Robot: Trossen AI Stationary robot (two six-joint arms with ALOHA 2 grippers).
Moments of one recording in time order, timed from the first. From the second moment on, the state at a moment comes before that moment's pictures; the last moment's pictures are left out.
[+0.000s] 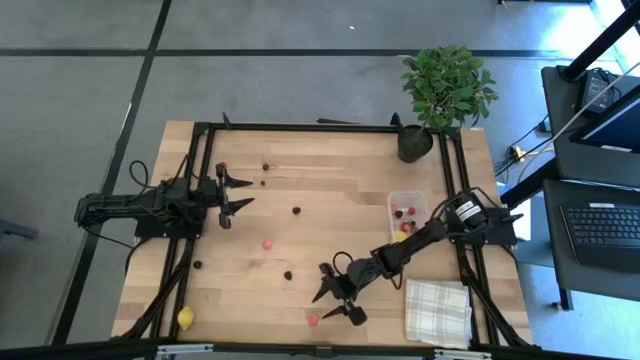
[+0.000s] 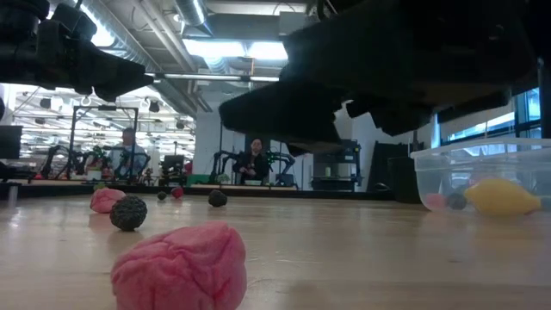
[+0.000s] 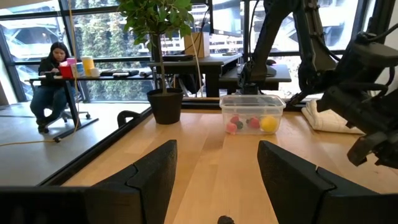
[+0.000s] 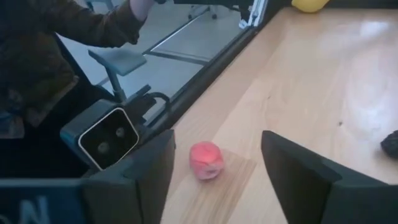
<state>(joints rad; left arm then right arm) 0.08 0.01 0.01 0.03 -0.14 0.04 0.46 2.10 0.98 0.80 -0.18 0.11</state>
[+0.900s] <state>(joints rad) 0.08 0.01 0.01 0.03 -0.14 0.03 0.49 2.19 1.19 0.59 -0.11 0.01</state>
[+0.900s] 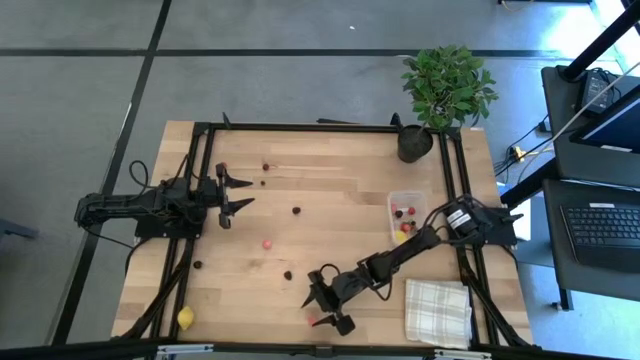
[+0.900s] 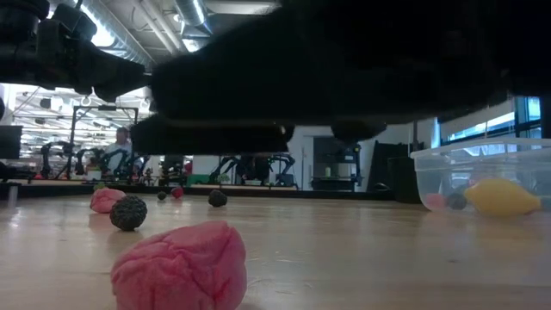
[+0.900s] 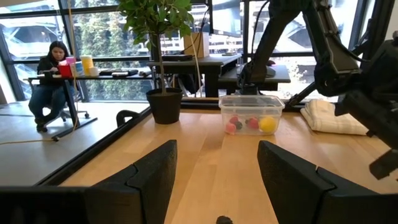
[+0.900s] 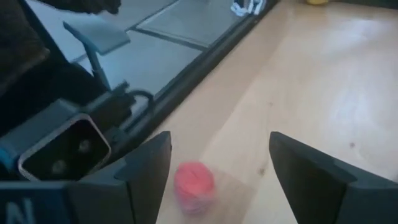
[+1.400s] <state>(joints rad) 0.08 0.01 0.01 0.03 -0.14 0.03 0.49 2.24 1.19 0.62 -0.16 0.05</state>
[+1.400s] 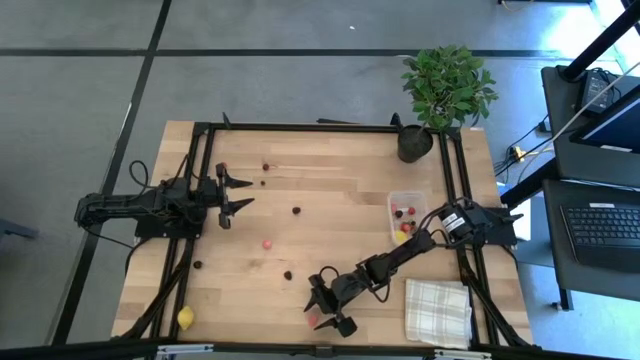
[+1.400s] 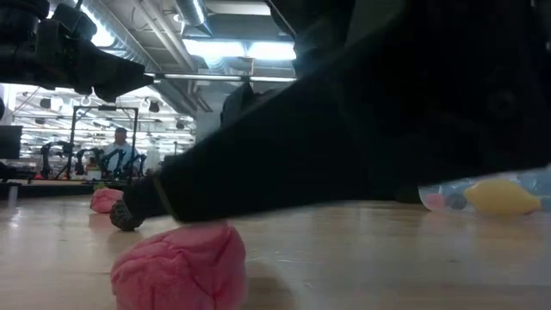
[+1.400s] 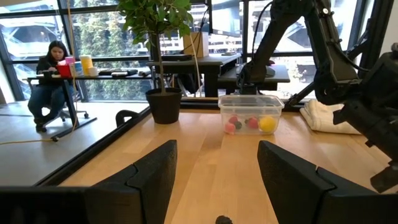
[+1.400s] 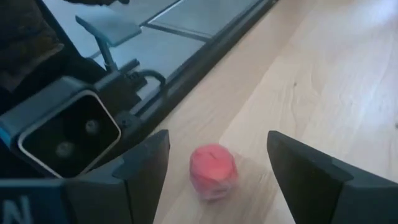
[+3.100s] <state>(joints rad) 0.08 0.01 0.01 0.03 -0.14 0.03 0.43 1.91 1.20 -0.03 -0.16 0.08</state>
